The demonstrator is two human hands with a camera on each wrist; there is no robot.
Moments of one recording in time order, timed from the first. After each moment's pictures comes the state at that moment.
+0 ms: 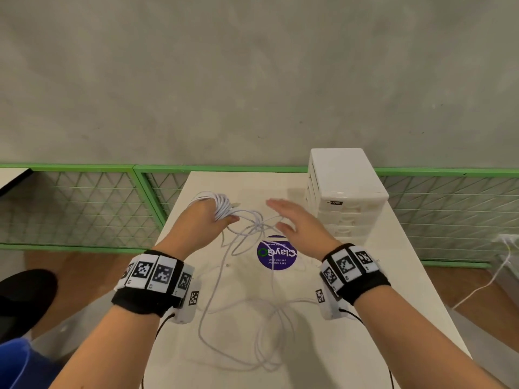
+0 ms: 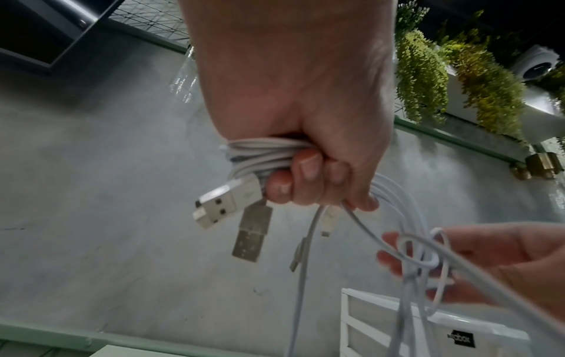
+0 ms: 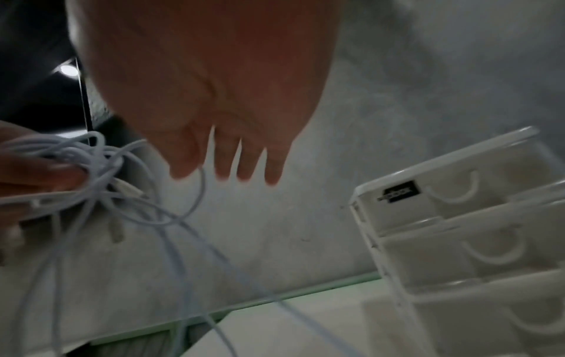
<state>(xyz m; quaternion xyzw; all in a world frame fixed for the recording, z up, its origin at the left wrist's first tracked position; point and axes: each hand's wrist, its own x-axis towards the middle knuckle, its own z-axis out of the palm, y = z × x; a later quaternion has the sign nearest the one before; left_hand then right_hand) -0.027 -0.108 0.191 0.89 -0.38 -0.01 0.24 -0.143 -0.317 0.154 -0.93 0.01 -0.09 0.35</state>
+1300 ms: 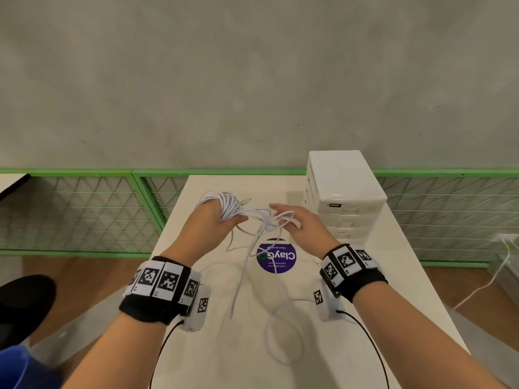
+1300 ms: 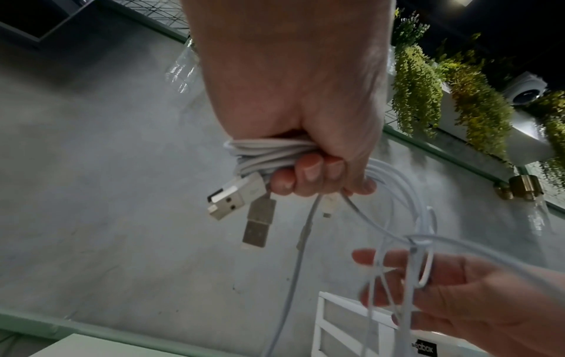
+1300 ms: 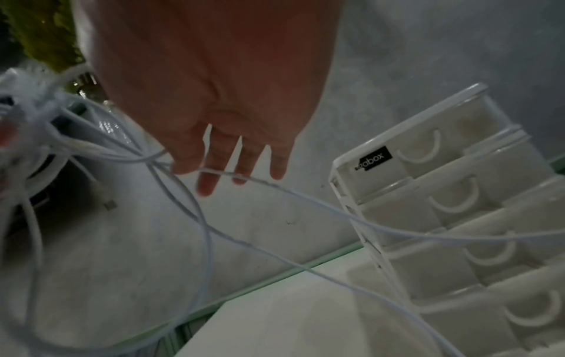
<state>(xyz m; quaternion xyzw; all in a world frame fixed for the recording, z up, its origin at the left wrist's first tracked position) -0.042 -0.122 0.194 0.89 -0.33 0.00 0.32 -0.137 -0.328 0.146 -0.89 0.07 -0.12 0.44</state>
